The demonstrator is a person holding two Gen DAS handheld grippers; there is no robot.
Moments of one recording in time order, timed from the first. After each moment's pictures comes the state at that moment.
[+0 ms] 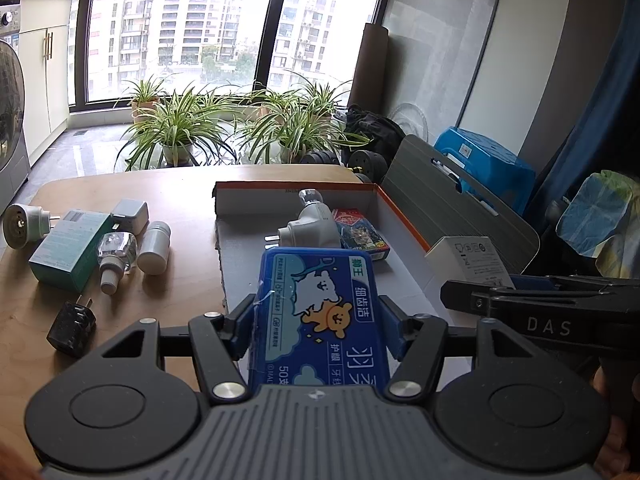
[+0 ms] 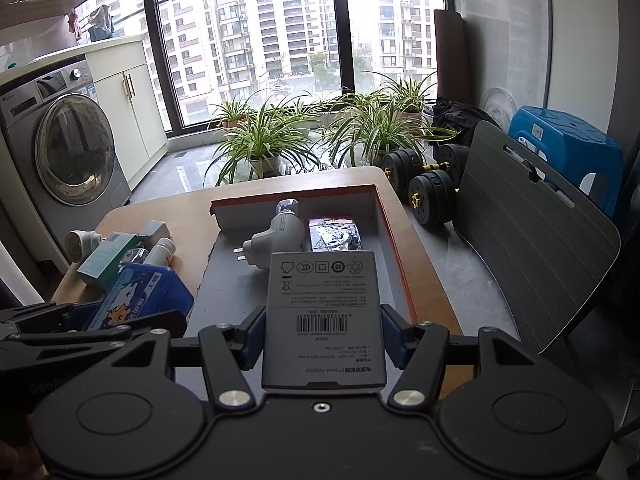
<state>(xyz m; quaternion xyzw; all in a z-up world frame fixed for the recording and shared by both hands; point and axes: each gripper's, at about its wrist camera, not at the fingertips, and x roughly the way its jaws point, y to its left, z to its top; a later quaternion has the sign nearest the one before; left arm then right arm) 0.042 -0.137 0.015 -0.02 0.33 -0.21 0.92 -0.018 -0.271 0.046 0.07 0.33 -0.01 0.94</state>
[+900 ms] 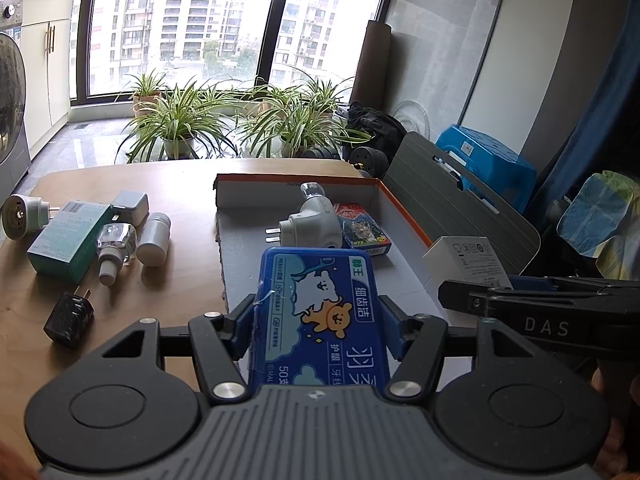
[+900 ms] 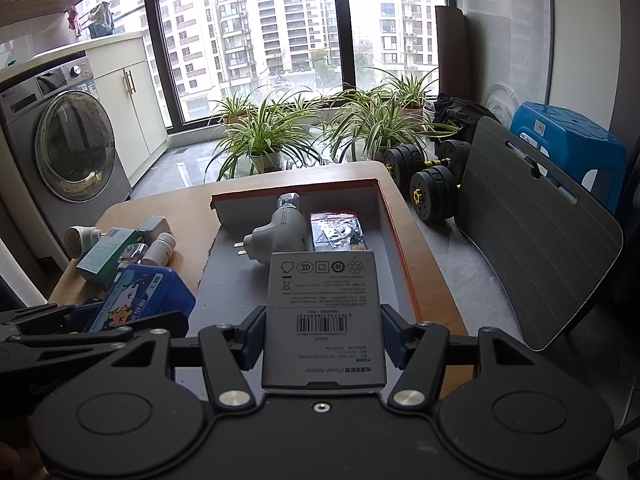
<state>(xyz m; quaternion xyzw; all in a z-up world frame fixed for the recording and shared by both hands) 0.041 -0.137 0.011 -0.03 0.34 -0.20 0.92 -0.016 -0.271 0.042 0.07 0.33 -0.01 0.94</state>
